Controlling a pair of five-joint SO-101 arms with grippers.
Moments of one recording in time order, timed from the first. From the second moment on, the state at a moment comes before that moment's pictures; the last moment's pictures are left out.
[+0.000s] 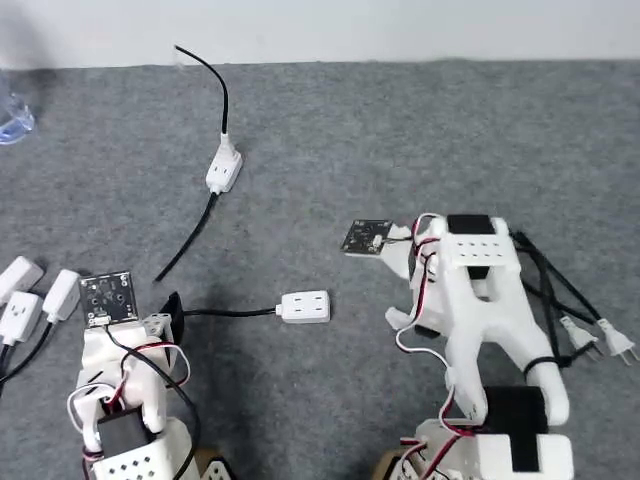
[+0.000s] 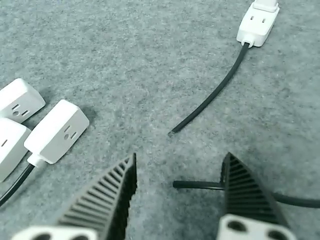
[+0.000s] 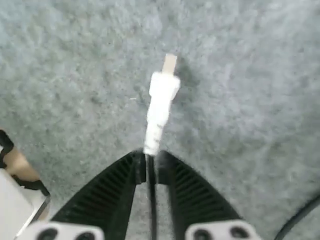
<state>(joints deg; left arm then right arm) -23.1 -103.2 96.3 59.2 -2.5 -2.0 -8.3 32.2 77.7 65.2</state>
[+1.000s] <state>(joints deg) -23.1 -103.2 96.3 59.2 -2.5 -4.7 -2.1 38.9 63.6 65.2</state>
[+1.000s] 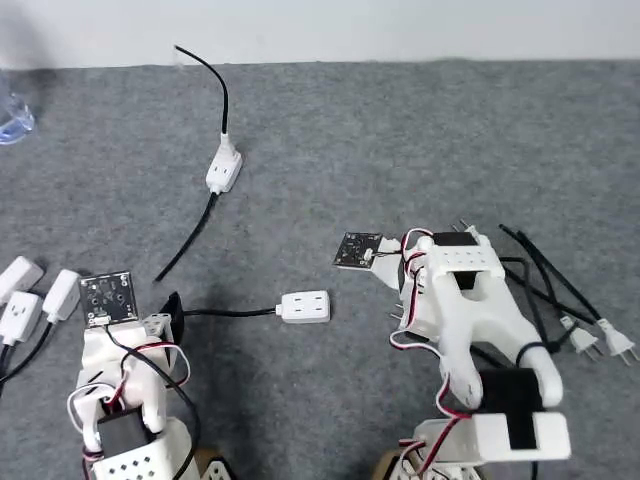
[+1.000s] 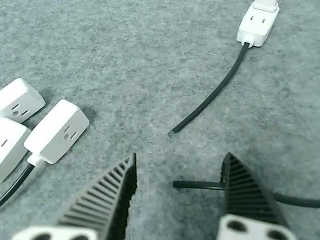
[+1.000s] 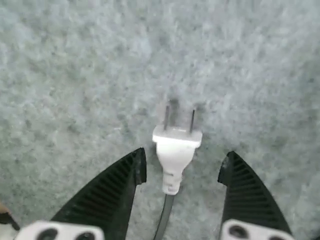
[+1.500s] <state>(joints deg) -23.1 -103.2 96.3 59.2 -2.5 -5.7 0.3 38.7 60.0 65.2</state>
